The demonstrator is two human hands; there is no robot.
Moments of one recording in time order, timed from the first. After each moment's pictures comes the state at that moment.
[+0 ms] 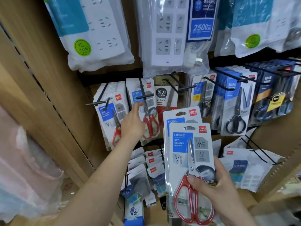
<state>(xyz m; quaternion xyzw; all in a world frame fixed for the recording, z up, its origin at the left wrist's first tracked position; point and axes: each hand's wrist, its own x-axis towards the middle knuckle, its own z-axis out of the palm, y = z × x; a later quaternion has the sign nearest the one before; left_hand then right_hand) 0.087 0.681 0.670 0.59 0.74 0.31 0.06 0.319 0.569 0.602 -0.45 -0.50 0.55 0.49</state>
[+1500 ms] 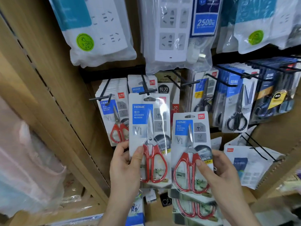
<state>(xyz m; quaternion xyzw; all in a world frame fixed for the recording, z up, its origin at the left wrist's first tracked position) 0.107 0.544 0.637 0.38 0.59 0.63 0.33 0.310 0.572 0.600 -0.48 -0.47 0.50 0.55</state>
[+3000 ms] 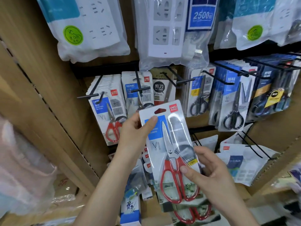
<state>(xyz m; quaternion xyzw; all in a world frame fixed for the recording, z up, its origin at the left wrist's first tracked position) 0.118 0.610 0.675 0.45 0.52 0.59 0.42 0.313 0.573 0.619 -0.43 -0.56 0.53 0.46</state>
